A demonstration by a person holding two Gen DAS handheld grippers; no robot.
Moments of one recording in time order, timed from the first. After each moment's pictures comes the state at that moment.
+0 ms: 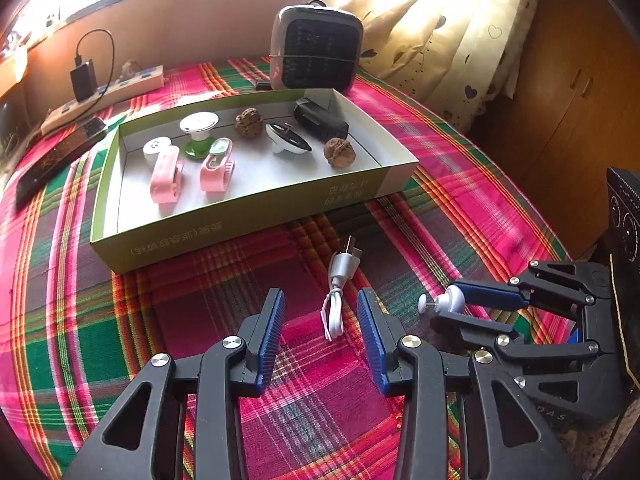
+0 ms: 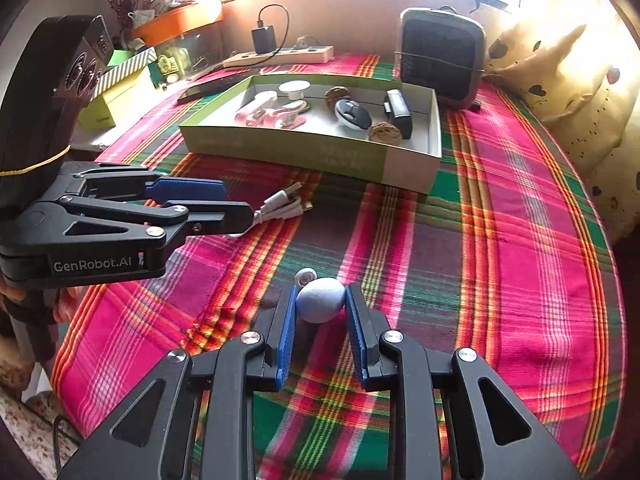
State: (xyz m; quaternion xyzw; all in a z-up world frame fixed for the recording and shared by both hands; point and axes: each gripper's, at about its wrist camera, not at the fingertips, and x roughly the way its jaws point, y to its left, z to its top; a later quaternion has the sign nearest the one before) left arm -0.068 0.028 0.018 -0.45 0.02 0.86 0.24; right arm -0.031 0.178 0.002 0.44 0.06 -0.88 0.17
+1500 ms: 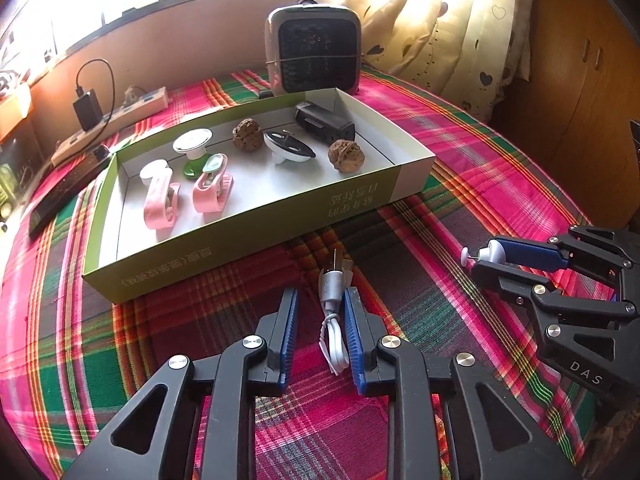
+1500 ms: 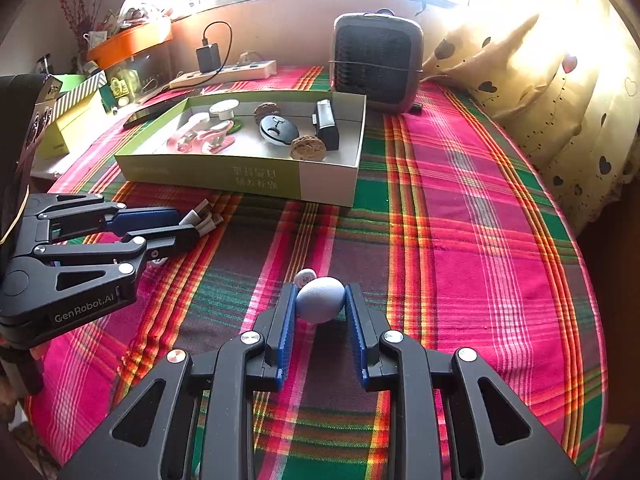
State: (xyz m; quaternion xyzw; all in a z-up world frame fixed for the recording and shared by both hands) left arm -0.075 0.052 0.008 -0.42 0.08 0.88 0.19; right arm -0.045 0.203 0.002 0.42 0.05 -0.90 0.11
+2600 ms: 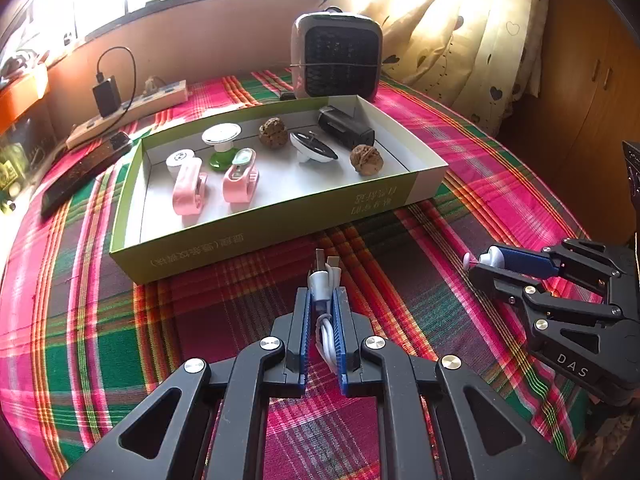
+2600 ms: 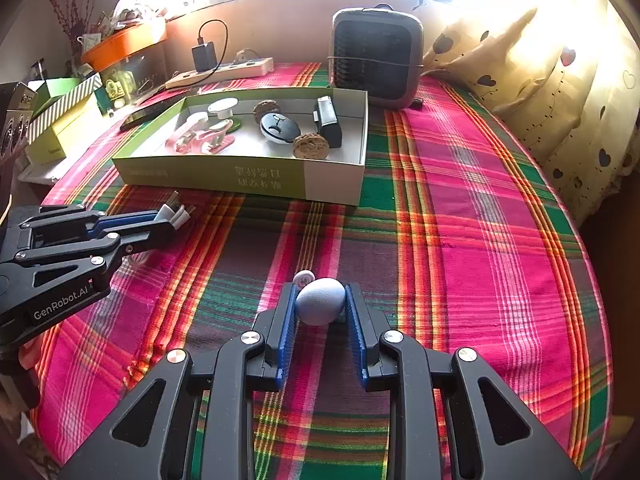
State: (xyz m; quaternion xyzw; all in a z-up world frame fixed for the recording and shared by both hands) left arm -0.071 0.035 0.014 -0.42 0.05 0.89 0.18; right arm -0.047 0.196 0.002 0.42 0.04 -0.90 0.11
